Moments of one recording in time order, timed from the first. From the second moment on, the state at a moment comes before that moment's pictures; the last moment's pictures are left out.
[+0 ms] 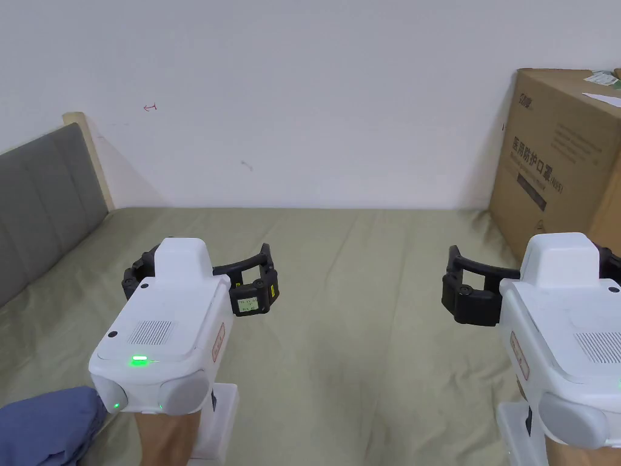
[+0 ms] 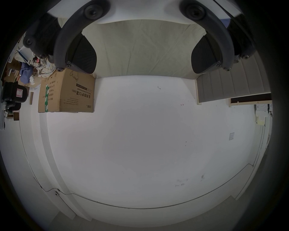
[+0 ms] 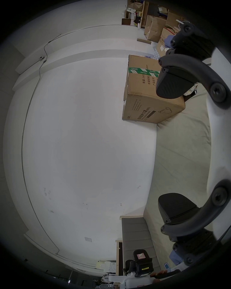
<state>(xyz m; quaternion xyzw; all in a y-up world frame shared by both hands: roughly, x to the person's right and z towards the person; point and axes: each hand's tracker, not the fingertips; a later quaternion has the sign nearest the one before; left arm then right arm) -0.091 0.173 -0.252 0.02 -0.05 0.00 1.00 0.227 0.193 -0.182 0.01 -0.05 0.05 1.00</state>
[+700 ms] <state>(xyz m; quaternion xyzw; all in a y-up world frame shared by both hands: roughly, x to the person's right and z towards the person) -0.089 0.173 -0.249 0.03 -0.05 -0.02 1.00 0.227 0.192 -0.181 0.01 -0.06 0.05 1.00</state>
